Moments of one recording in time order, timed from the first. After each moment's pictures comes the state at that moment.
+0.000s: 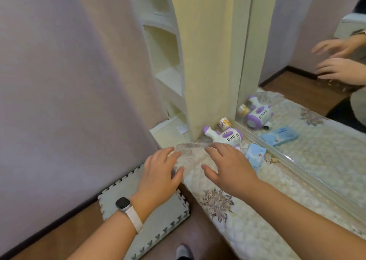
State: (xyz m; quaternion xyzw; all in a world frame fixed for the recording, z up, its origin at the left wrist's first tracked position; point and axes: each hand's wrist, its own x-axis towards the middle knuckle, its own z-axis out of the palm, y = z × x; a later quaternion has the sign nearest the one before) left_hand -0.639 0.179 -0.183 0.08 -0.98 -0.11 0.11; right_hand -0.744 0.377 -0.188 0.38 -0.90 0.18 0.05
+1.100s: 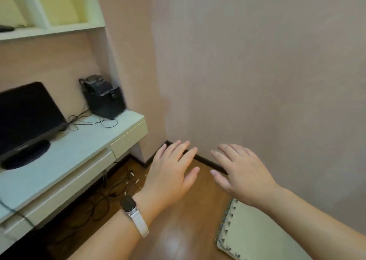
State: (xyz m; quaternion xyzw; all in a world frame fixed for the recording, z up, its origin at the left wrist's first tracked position) left_hand 0.005 -0.040 -0.118 0.52 -0.82 0.07 0.23; right_hand -0.214 -0.037 -0.097 0.84 -0.51 0.15 0.11
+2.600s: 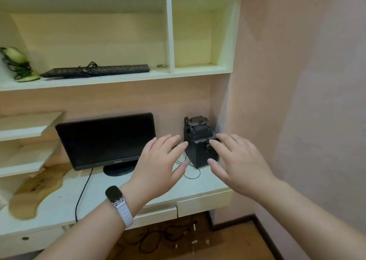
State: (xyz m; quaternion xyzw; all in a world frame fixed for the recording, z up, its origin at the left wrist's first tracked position) left_hand 0.245 -0.310 -0.026 0.78 -0.55 0.26 0.15; right_hand 0.077 -0.475 -0.012 0.94 -0.16 0.29 0.08
